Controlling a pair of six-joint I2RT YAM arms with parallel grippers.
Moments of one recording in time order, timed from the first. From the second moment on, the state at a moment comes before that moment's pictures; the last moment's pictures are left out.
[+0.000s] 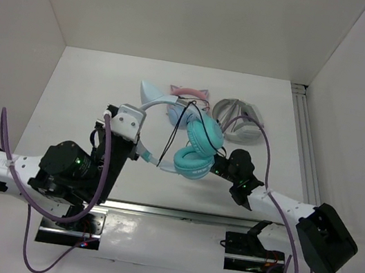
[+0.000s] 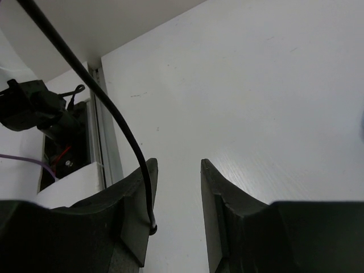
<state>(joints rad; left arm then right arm) -1.66 1.02 1.31 0.18 -1.49 0.57 0.69 1.18 0.38 0.81 -0.51 0.30</state>
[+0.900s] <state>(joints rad) -1.66 0.98 1.35 0.03 -1.49 0.48 0.74 1.21 0.29 0.83 -0.51 0.33</state>
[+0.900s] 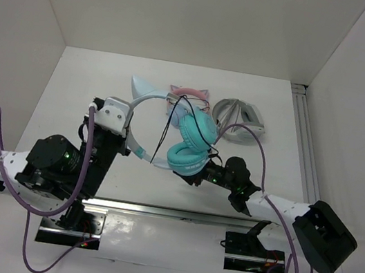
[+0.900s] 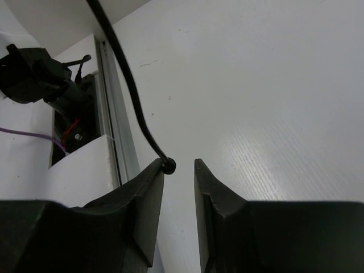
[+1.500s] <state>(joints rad) -1.66 0.98 1.32 0.08 -1.49 0.49 0.74 1.17 0.29 0.83 -0.45 0.33</state>
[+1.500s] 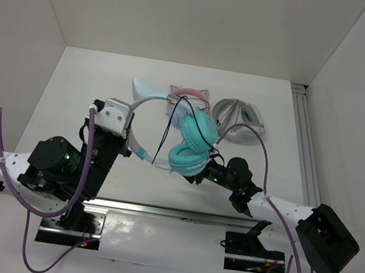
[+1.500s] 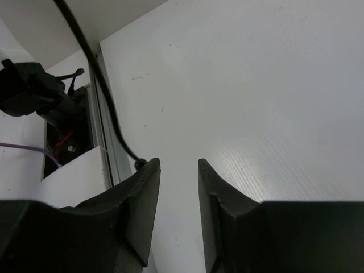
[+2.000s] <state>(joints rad) -1.66 0.97 1.31 0.09 -1.49 0.49 0.76 1.09 0.26 0.85 -0.43 0.35</state>
